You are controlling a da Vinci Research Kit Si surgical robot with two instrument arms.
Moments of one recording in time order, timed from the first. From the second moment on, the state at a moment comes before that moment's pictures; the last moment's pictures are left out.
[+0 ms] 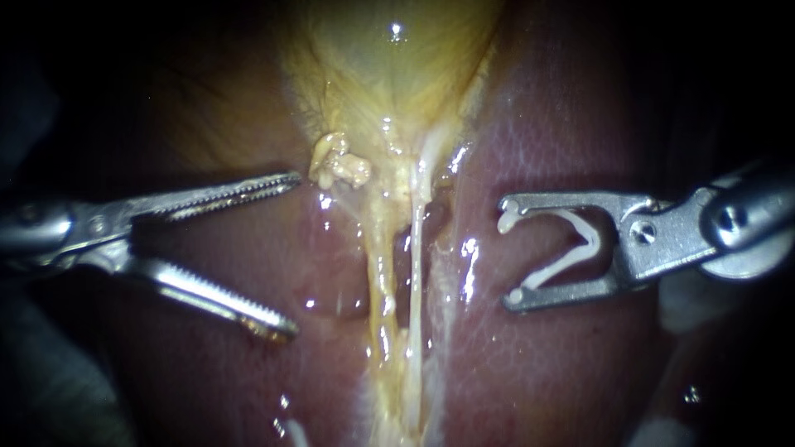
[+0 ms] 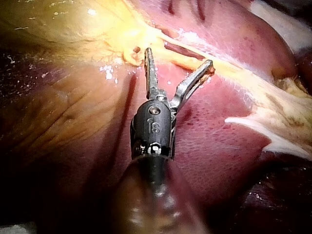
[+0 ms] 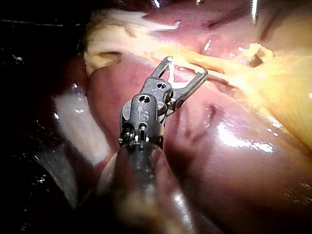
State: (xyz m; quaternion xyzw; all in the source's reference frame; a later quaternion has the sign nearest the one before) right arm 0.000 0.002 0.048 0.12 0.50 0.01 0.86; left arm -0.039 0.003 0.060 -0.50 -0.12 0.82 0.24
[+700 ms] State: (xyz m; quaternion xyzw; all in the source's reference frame) right arm 0.000 0.002 0.048 0.12 0.50 0.01 0.86; left arm -0.040 0.008 0.064 -0.48 -0.13 0.83 0.24
